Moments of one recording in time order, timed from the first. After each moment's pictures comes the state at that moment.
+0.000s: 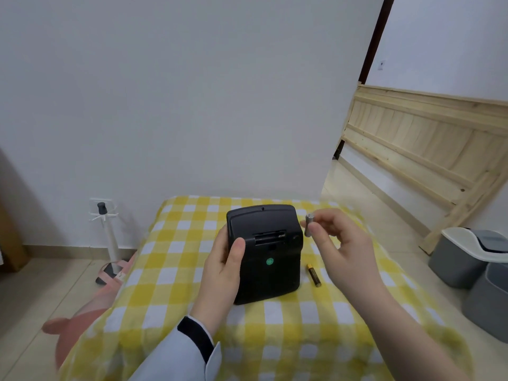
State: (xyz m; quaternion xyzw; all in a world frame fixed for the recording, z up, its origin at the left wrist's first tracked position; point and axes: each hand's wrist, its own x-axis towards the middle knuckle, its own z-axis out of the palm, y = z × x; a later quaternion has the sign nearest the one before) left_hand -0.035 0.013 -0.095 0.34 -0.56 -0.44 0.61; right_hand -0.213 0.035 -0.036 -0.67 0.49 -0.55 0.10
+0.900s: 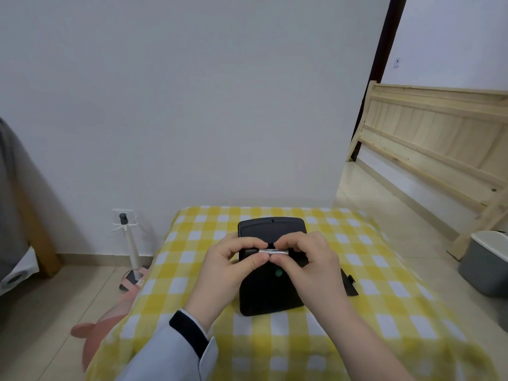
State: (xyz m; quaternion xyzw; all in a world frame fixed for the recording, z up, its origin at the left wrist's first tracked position) left_hand -0.024 0.009 -0.063 0.37 -0.59 -0.44 0.56; right_hand -0.180 0.027 -0.050 -0.69 0.50 -0.51 0.09
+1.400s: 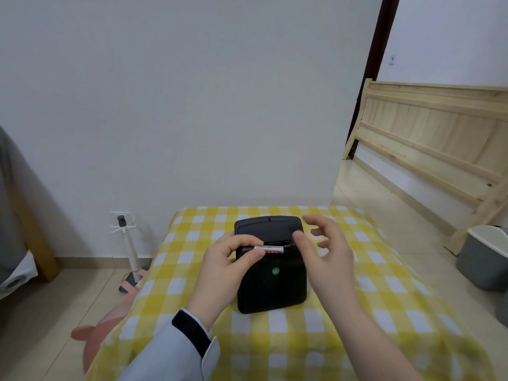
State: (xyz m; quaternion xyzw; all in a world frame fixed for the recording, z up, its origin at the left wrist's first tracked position) left_hand -0.030 0.012 -0.059 0.41 -0.60 -0.40 0.56; right_hand -0.194 0.020 -0.053 -0.58 0.52 -0.61 0.13
